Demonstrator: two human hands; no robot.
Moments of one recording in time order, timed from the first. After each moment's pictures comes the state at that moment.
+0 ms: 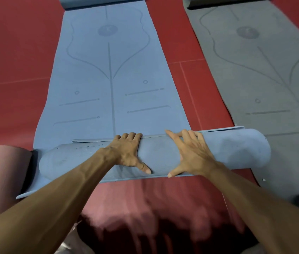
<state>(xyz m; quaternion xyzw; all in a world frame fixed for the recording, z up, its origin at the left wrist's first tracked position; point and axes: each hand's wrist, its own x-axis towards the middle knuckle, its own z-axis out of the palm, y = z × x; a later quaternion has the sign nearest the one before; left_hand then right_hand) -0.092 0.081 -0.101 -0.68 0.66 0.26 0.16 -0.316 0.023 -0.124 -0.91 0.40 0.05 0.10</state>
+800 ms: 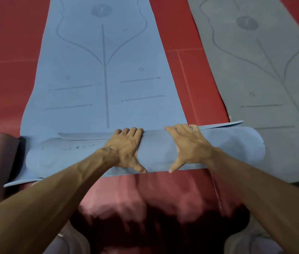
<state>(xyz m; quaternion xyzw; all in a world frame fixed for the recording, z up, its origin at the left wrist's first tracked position) -0.105 0.102 -0.121 -0.65 0.73 0.16 0.13 -0.322 0.012 -0.128 -0.92 0.35 0.16 0.10</state>
